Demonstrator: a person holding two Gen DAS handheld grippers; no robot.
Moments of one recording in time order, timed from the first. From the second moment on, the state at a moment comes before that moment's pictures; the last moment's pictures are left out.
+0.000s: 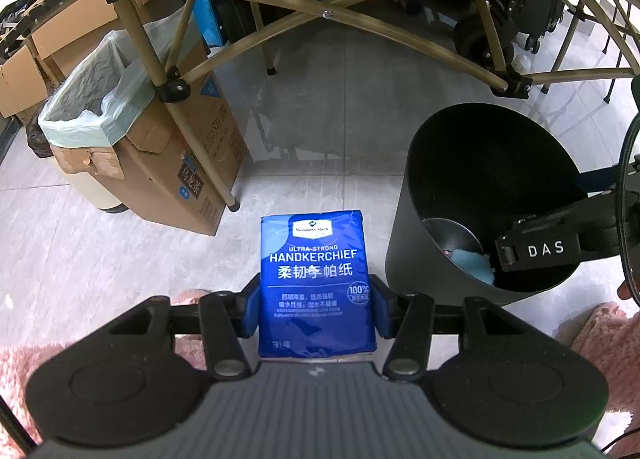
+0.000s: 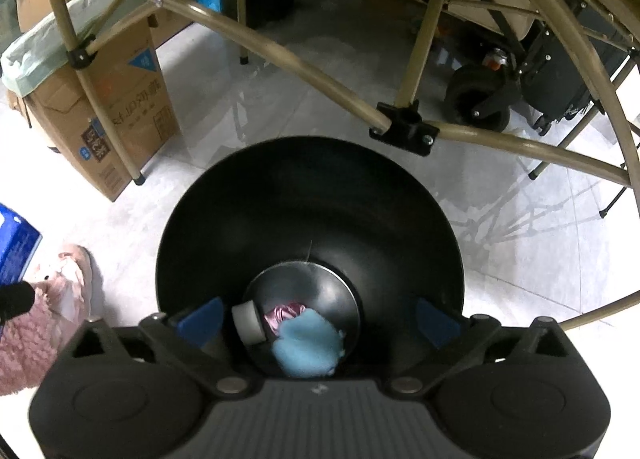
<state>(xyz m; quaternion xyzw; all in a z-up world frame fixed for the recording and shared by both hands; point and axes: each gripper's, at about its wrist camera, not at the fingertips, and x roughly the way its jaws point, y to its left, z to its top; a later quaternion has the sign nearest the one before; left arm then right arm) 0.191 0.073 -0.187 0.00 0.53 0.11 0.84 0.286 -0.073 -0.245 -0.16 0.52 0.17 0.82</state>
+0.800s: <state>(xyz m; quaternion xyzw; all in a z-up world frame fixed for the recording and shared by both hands) 0.193 0.068 -0.192 0.01 0.54 0.10 0.84 0.288 -0.089 -0.251 -0.12 0.57 0.17 0.80</state>
